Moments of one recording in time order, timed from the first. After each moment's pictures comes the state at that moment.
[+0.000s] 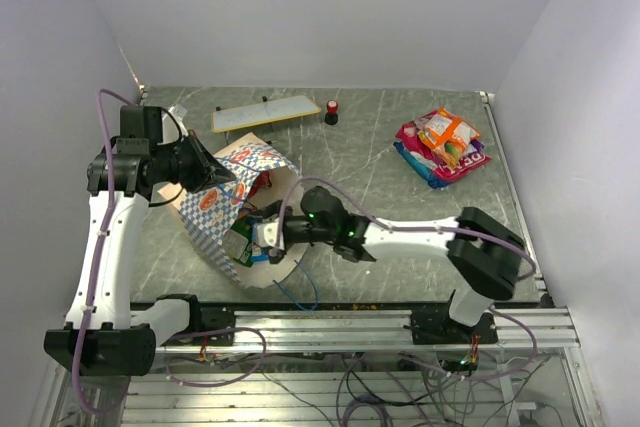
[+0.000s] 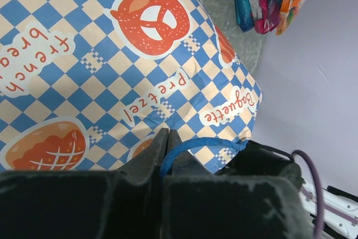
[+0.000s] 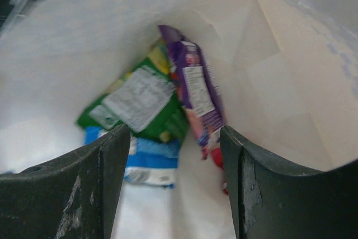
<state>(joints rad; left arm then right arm) -0.03 1.12 1.33 -1.05 0.54 -0.64 1.10 1.62 0.89 0.46 -0.43 -0.76</state>
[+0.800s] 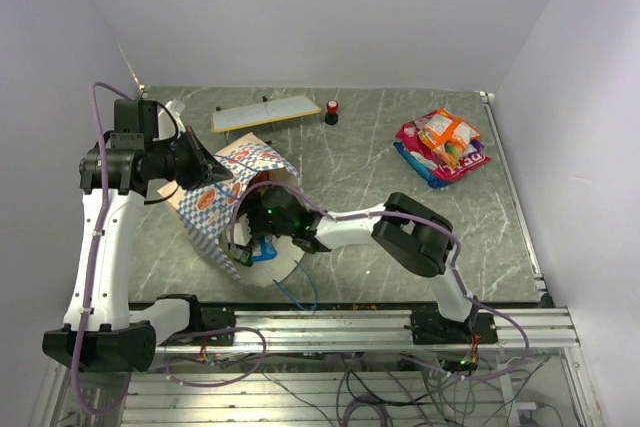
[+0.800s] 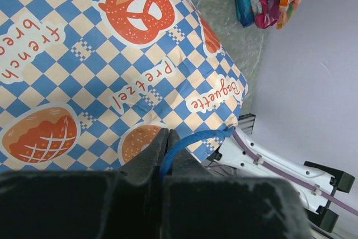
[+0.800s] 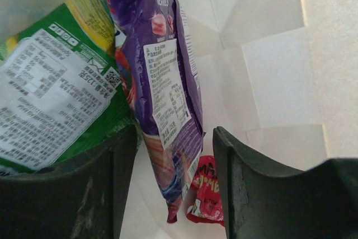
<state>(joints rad) -0.03 1.13 1.43 -1.13 0.53 -0.61 1.10 2.10 1.23 0.53 -0.21 -1.03</state>
